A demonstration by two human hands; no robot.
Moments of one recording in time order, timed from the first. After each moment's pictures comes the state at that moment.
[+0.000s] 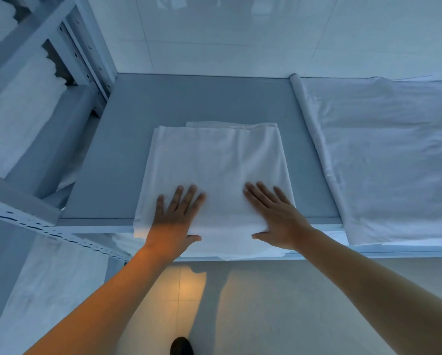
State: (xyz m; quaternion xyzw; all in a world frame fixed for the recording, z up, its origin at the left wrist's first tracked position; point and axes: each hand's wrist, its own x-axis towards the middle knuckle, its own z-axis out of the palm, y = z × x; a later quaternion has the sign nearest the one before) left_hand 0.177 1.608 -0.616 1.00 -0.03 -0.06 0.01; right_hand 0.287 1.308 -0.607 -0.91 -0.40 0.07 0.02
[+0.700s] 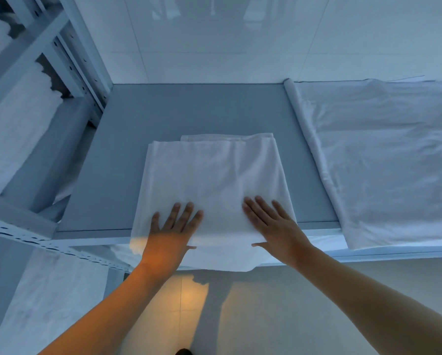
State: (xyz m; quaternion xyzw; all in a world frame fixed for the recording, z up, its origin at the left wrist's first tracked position) left_hand 0.163 1.598 -0.610 0.99 -0.04 -0.08 -0.07; right_hand 0.260 1.303 -0.611 -0.91 -0.41 -0.01 -0.01
